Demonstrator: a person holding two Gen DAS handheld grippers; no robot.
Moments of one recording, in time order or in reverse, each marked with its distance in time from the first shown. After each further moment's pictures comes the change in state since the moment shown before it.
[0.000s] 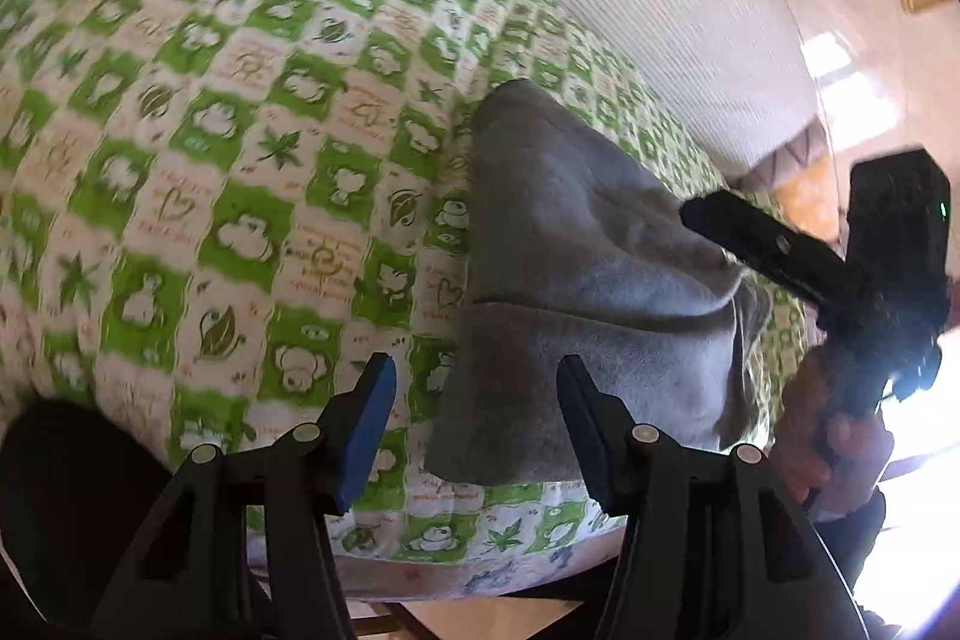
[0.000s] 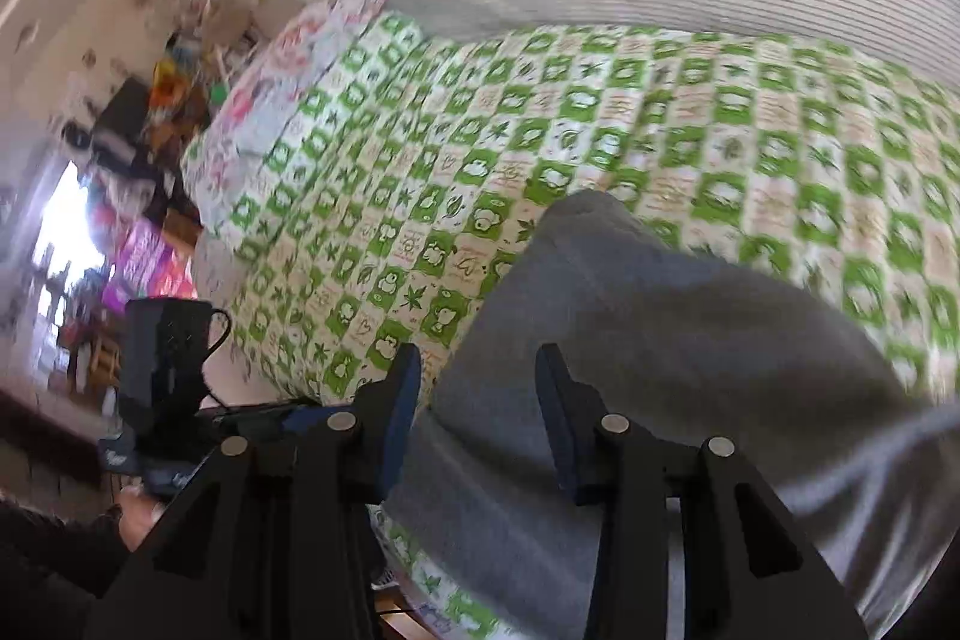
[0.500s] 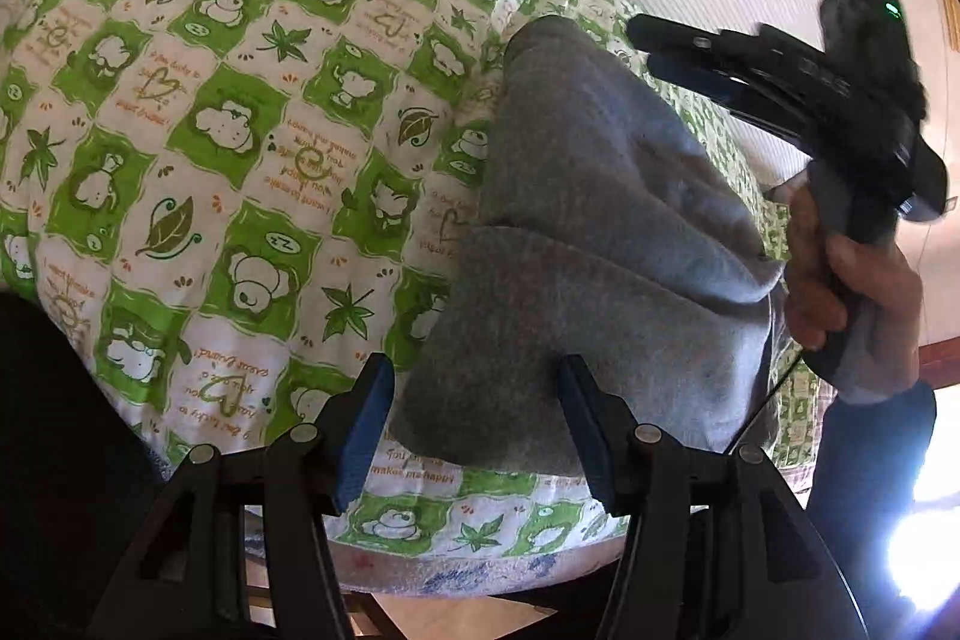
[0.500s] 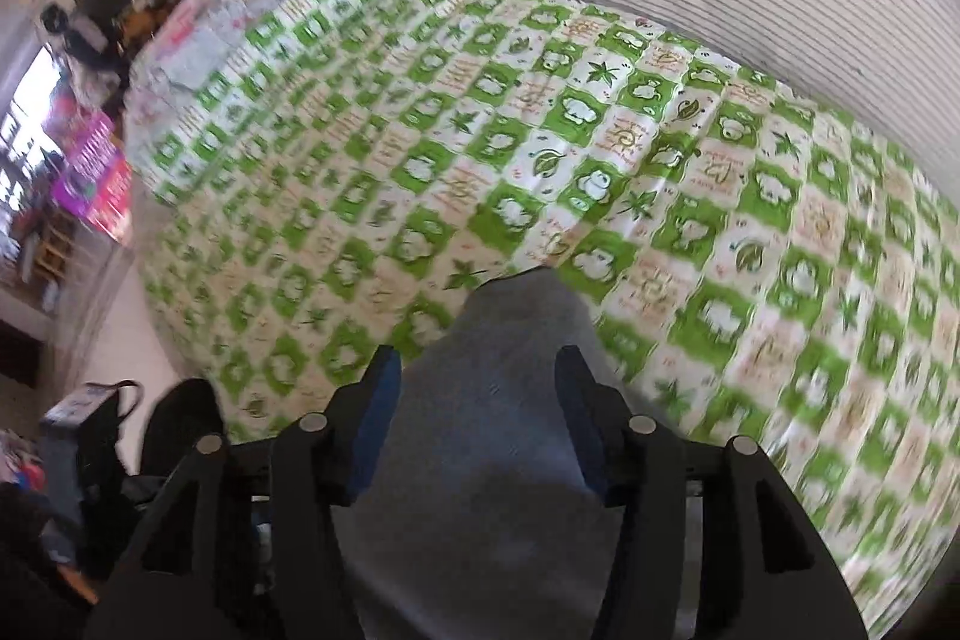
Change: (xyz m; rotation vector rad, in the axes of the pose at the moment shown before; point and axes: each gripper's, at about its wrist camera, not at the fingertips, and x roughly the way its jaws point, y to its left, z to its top) left arm 0.037 -0.002 -0.022 -0.113 0.047 0.034; right arm 0.068 -0.017 0.070 -0.199 0.173 -0.132
